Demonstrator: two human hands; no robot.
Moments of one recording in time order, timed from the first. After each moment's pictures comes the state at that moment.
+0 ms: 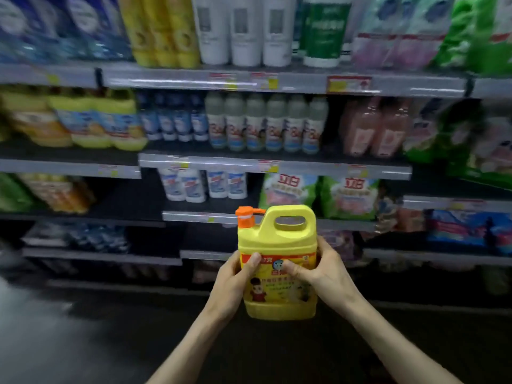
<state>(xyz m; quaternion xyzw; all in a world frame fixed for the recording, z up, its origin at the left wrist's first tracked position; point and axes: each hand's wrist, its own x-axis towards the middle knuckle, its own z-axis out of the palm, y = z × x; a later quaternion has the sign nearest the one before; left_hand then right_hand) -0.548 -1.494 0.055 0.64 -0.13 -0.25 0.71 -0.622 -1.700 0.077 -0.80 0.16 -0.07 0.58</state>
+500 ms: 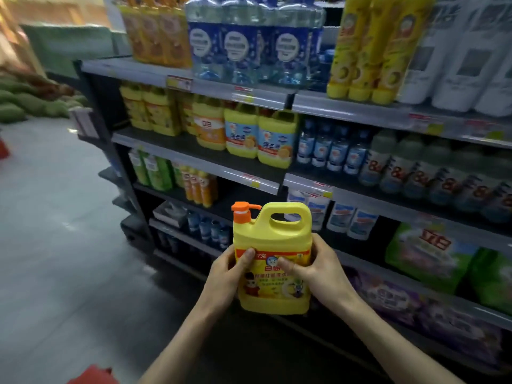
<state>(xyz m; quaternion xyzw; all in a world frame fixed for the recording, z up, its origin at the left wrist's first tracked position) -0.437 -1.220 0.077 0.68 -0.02 -0.06 0.73 -0.429 -1.441 0.098 -0.81 -0.04 0.02 0.58</state>
